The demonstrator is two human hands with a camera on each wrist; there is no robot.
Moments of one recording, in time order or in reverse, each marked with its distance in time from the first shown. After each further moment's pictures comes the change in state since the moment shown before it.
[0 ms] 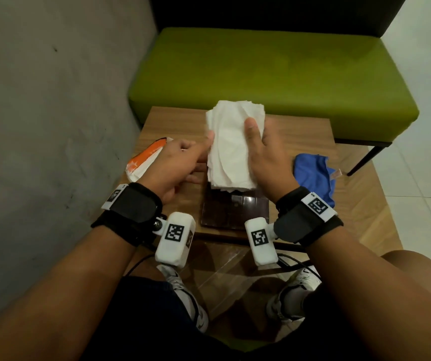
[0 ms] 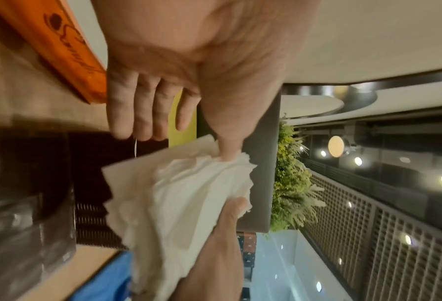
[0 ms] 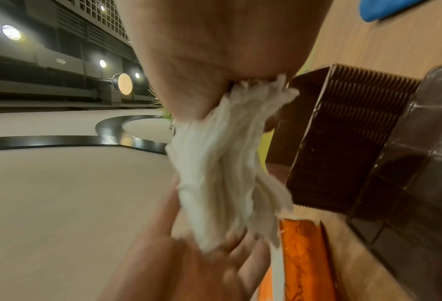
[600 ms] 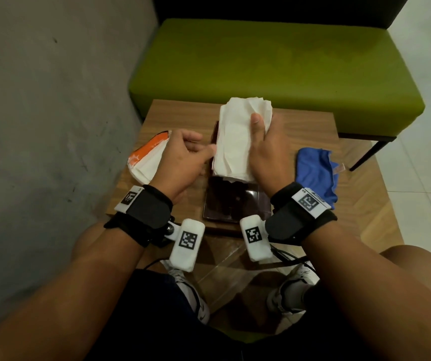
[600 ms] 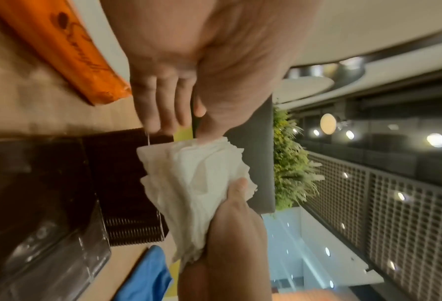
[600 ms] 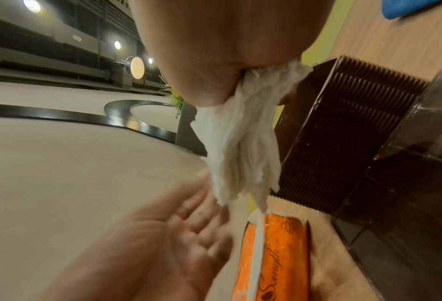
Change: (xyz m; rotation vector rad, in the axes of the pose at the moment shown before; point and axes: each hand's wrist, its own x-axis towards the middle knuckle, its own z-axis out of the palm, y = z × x) left_hand -0.008 -0.013 0.008 0.049 0.177 0.185; right_hand 0.000 0.002 0.004 -0.184 0.121 -0.015
